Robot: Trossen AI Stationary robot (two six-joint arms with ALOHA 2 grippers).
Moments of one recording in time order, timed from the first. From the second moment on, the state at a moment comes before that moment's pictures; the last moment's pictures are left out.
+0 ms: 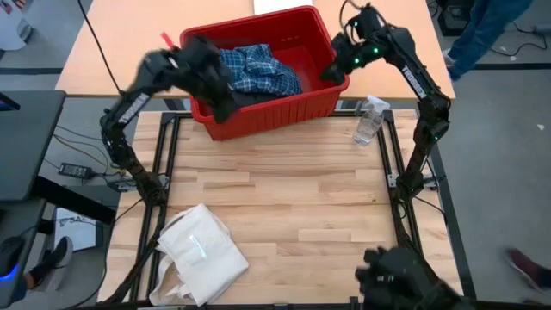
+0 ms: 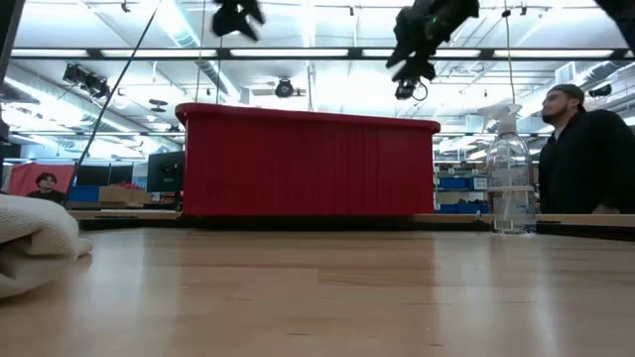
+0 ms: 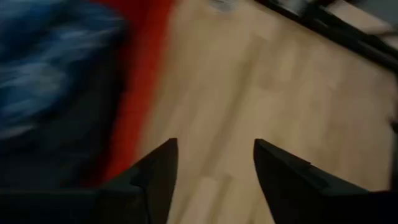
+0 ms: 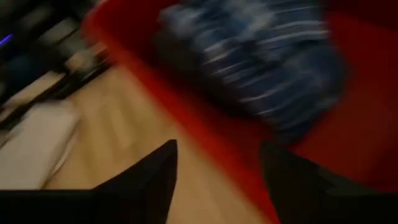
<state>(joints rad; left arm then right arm) 0.64 1.63 2.17 -1.43 0.24 0.04 -0.95 1.83 2.19 -1.24 -0.58 -0.16</state>
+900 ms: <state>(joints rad) 0.60 1.65 1.47 -0.93 0.01 -0.16 -0.72 1.63 1.42 -0.64 -0.26 -0.05</state>
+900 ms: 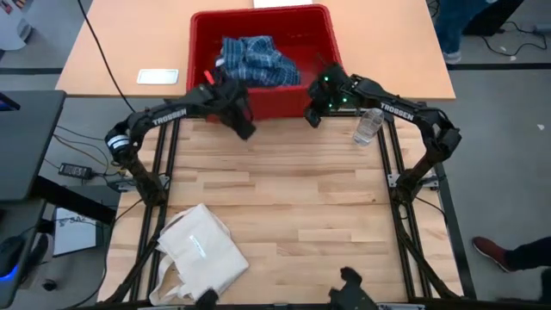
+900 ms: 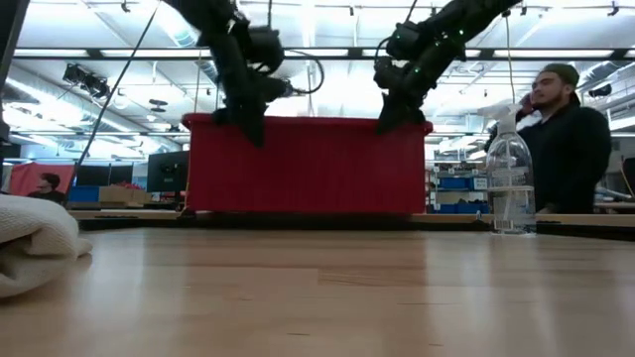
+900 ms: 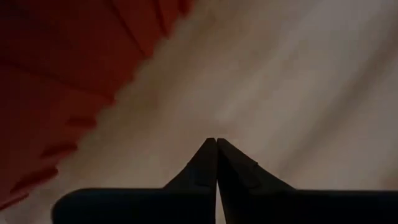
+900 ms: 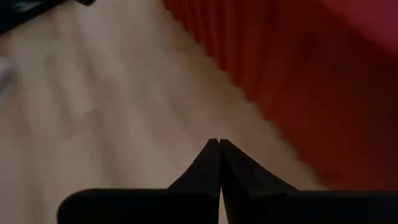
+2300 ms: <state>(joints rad) 0.74 1.45 1.47 -0.54 0.40 0.06 -0.71 1.49 1.41 -0.35 -0.52 0.18</state>
